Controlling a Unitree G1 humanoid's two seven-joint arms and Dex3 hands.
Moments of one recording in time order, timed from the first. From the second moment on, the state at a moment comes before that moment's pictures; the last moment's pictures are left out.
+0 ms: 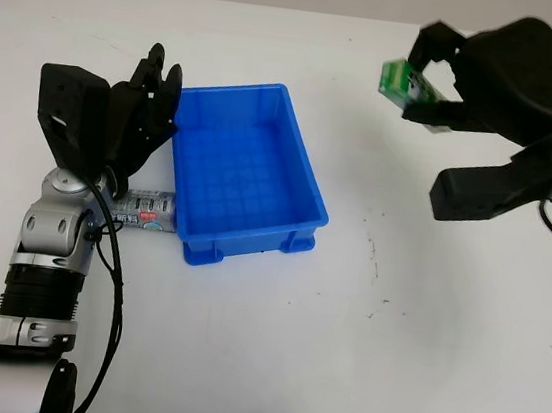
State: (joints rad) left arm -0.61 0.32 0.17 0.25 -0.14 0.34 -0.18; right arm -1.02 -0.73 0.28 0.76 -0.88 -0.62 -0.40
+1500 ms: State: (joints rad) left arm -0.59 0.30 0.17 0.26 -0.14 0.31 -0.17; right arm -0.98 -0.54 0.26 0.52 -0.50 -0.72 0.11
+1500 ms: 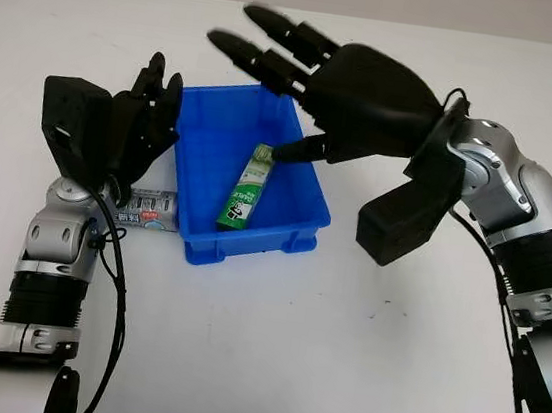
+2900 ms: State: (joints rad) left arm -0.50 0.88 0.20 0.00 -0.12 0.20 -0.75; right arm -0.59 -0.38 -0.14 0.47 0.05 0.01 0.16
